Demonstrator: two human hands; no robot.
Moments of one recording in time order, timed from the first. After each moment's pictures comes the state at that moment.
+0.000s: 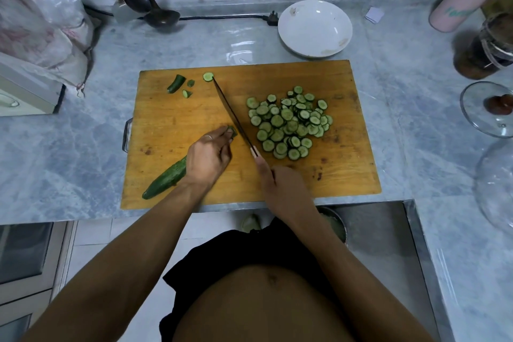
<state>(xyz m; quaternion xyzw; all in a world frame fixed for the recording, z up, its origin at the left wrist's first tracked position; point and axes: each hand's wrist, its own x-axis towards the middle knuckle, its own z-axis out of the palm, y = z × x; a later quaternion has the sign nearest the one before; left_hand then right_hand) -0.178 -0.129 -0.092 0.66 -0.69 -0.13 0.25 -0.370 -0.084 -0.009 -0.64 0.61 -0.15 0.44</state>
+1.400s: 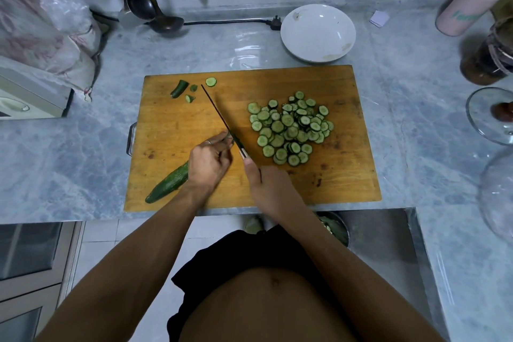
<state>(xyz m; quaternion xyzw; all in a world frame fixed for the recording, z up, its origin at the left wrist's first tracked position) -0.182 -0.130 -0.087 0.69 -0.66 -0.18 0.25 -0.355 -0.101 -0.014 -0.65 0.60 -0.09 0.47</state>
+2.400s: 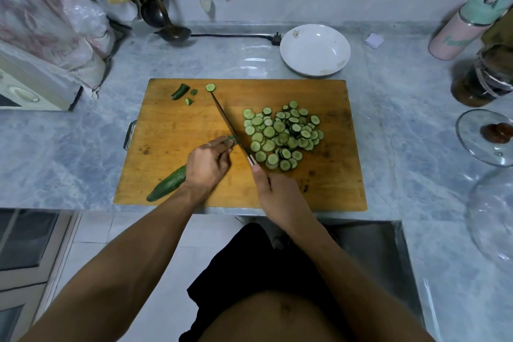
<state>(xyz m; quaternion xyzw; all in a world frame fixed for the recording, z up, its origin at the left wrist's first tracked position) -0.208 -0.122 -0.076 0.70 -0.66 -0.11 0.23 -0.403 -0.094 -0.012 -0.67 0.57 -0.10 0.46</state>
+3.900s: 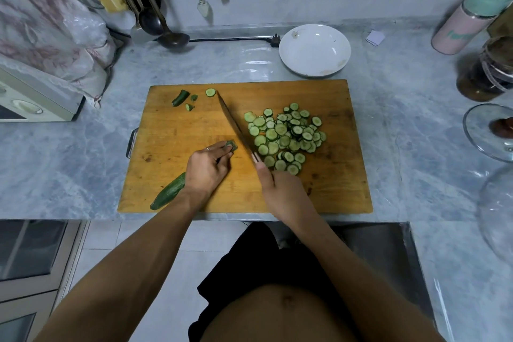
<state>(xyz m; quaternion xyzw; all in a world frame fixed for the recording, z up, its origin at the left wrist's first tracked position) -0.198 -0.126 -0.090 0.71 -0.63 -0.15 0.27 -0.404 -0.107 -0.011 -0.66 0.57 -0.12 0.47</state>
